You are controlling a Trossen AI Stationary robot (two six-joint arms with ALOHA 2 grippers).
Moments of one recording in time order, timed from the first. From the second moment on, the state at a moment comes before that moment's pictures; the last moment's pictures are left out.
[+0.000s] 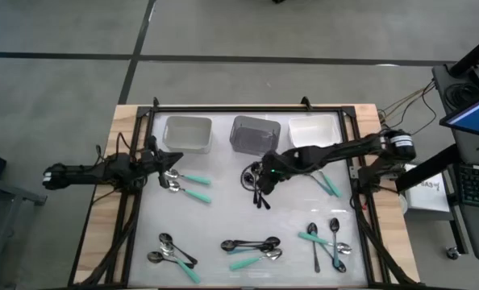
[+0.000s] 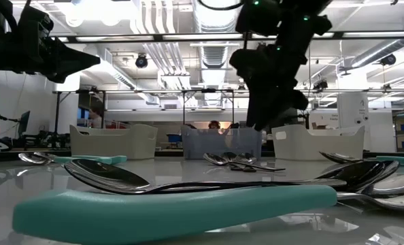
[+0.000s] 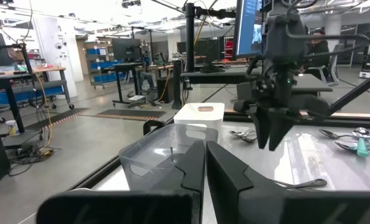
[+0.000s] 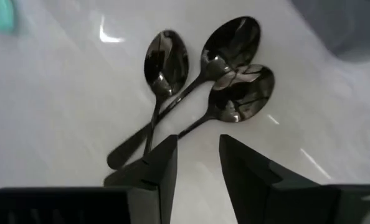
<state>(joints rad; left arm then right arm) -0.01 0.02 0.02 0.08 -0.36 0.09 -0.02 1.66 1.08 -0.52 0.07 0.75</state>
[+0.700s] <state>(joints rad) -0.01 0.02 0.02 0.08 -0.36 0.09 0.04 1.86 1.24 -0.59 0.02 0.74</state>
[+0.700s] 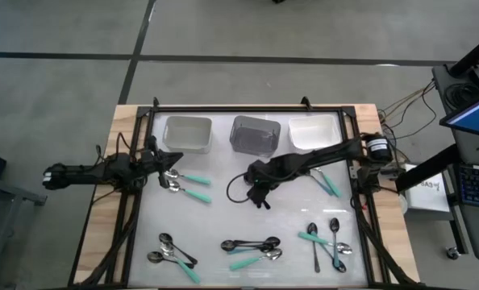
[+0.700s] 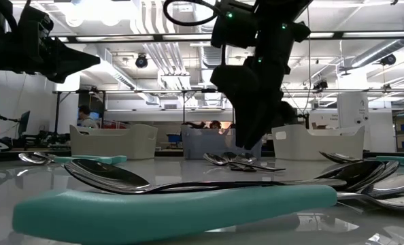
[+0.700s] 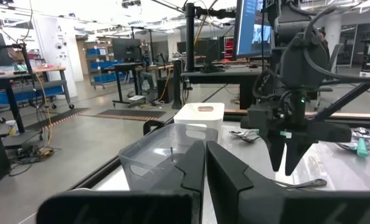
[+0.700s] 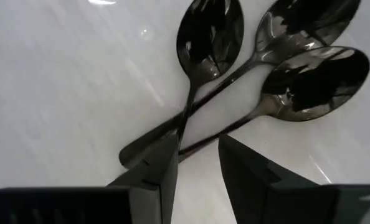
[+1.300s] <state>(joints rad) -0.01 0.02 0.02 0.08 -0.36 0.09 0.06 1.91 1.23 -0.53 0.03 0.74</state>
